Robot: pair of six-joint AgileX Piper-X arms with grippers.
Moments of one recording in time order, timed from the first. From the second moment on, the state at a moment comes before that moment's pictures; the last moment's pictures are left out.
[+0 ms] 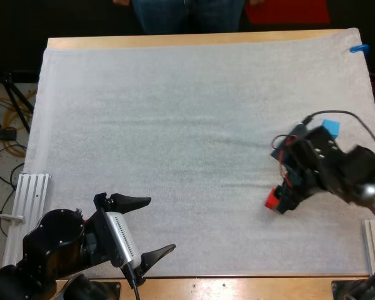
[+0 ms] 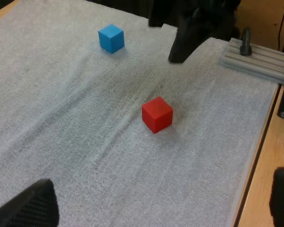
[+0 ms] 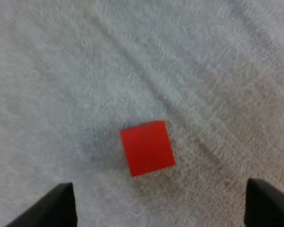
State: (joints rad) left arm -0.62 0.46 -0.85 1.02 0.42 -1.60; right arm 0.55 1.20 -1.05 1.20 -0.01 -2.17
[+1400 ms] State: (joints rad) left arm -0.62 0.46 -0.85 1.02 0.41 -1.59; right arm 0.55 1.66 -0.94 1.01 -0.01 -2.19
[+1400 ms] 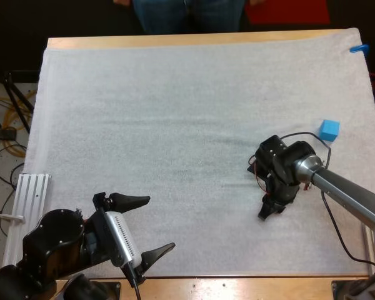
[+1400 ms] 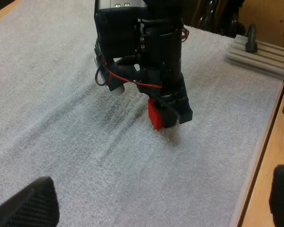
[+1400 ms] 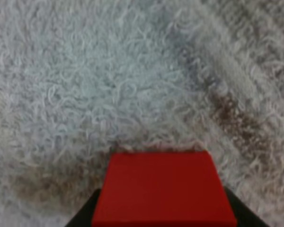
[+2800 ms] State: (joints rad) left arm -0.62 0.46 -0.85 1.02 0.40 -1.59; right arm 0.11 1.77 -1.44 1.14 0.14 -2.00
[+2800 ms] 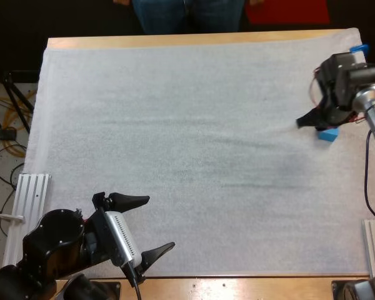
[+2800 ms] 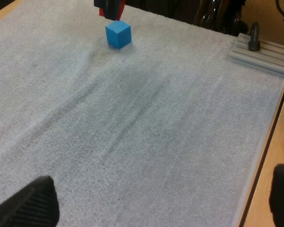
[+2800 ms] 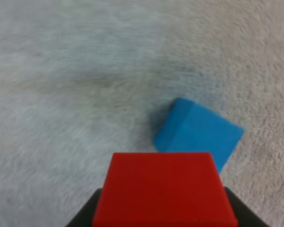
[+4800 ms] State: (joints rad) left arm -0.62 0.46 -0.85 1.02 0.40 -1.65; right arm 0.02 1.90 -1.44 1.03 0.05 -1.80
